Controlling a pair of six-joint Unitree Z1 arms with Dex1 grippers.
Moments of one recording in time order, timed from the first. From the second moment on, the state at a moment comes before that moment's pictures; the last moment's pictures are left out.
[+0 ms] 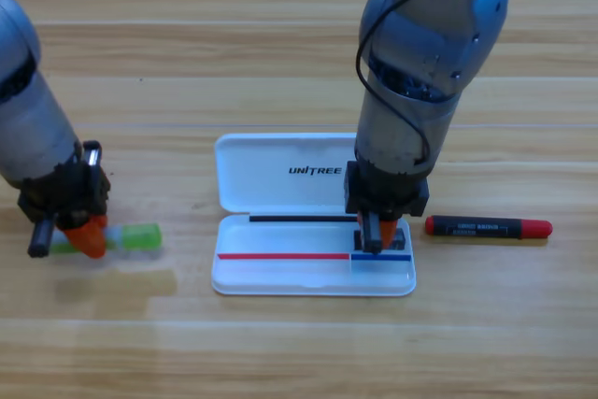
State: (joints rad) arm 0 -0.51 1.85 -1.07 0.65 0.01 0.93; arm 1 0.95 2.21 -1.81 1.02 -0.03 -0.67
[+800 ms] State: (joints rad) arm 0 -0.51 1.81 -1.09 0.69 0.01 0.93; arm 1 0.95 2.23 -1.77 1.02 0.01 -0.67
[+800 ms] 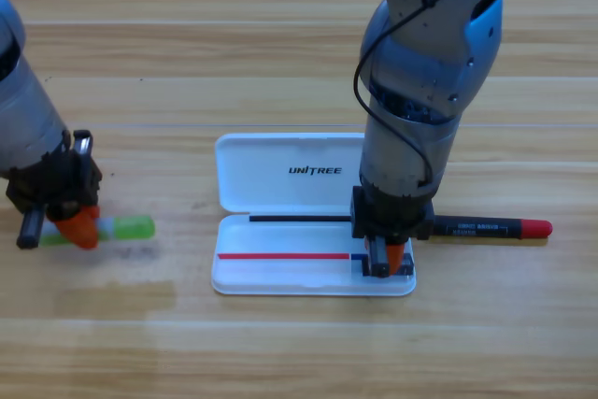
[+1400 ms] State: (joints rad) arm 0 -0.52 1.81 -1.18 0.77 0.05 0.92; arm 1 0.95 2.15 -1.77 1.09 0.00 -0.60
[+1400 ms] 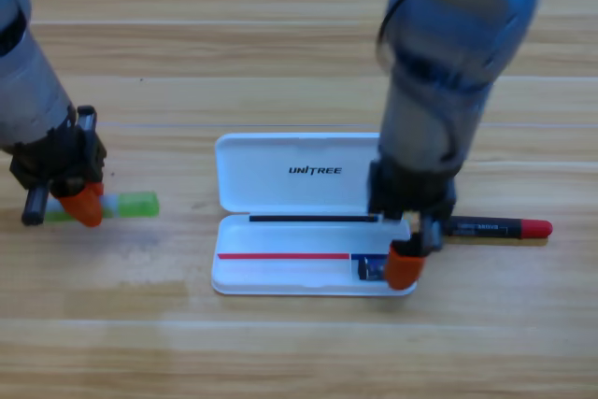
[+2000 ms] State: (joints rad) arm 0 -0.79 1.93 -1.44 0.88 0.07 0.77; arm 1 0.74 2.08 -1.58 1.03 -0.07 -0.81
